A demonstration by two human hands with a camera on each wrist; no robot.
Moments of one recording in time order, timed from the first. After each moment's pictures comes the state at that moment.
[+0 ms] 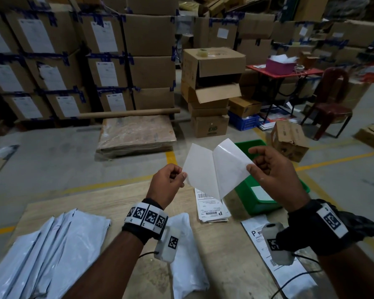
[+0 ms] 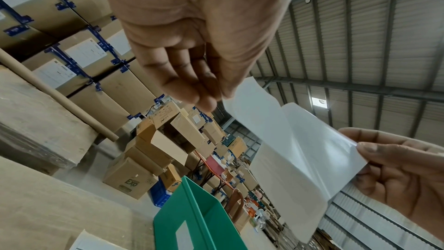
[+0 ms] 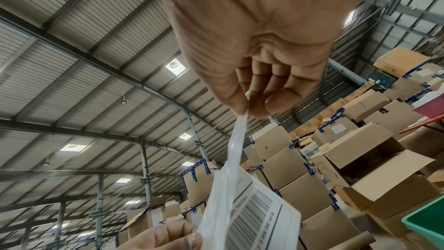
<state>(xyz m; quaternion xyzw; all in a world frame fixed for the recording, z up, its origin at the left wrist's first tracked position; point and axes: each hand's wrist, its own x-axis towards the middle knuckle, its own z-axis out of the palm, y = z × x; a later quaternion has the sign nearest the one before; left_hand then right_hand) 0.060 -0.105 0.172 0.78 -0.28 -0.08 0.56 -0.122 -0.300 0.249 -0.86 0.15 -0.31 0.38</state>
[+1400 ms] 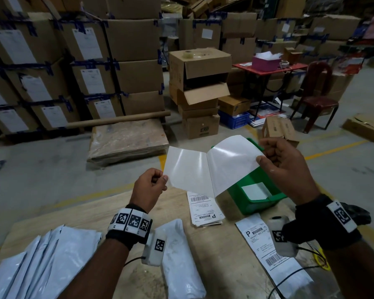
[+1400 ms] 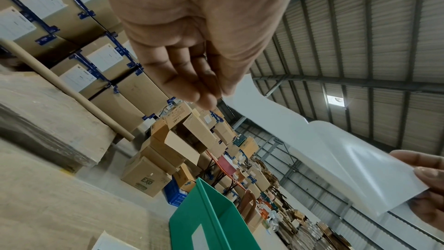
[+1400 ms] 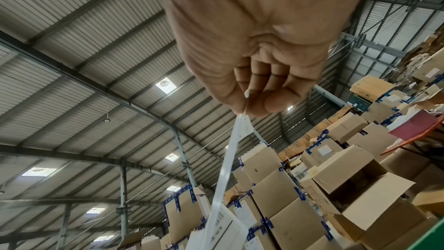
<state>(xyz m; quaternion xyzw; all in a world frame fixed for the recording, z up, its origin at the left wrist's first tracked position) 0.080 -0.110 0.169 0.79 -0.24 -0.08 0.55 -0.139 -0.344 0.253 -0.83 0.17 -0.37 0.39</state>
